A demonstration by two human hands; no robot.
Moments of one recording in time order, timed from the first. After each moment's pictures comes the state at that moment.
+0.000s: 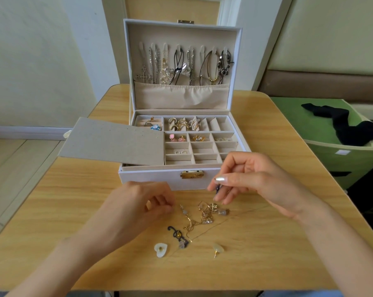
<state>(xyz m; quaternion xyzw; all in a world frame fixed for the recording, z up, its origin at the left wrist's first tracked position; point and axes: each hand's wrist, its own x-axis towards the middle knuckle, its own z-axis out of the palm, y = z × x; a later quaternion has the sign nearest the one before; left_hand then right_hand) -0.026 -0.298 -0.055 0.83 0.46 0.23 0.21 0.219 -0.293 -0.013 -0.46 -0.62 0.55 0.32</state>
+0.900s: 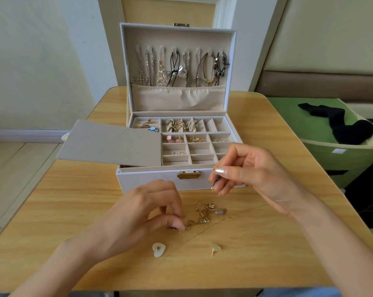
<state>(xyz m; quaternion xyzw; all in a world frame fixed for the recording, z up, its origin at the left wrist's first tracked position) -0.020 -0.297 -0.054 0.88 0.30 0.25 0.27 0.219 -0.293 -0.014 -0.42 -0.60 0.54 0.41</state>
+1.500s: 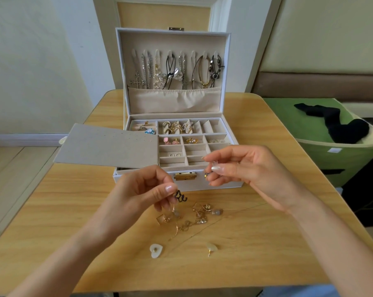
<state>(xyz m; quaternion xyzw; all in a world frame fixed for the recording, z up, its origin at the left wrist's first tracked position) -0.008 -0.296 -0.040 0.65 0.37 0.40 0.54 0.223 -0.293 -0.012 -0.41 -0.58 0.55 0.43</state>
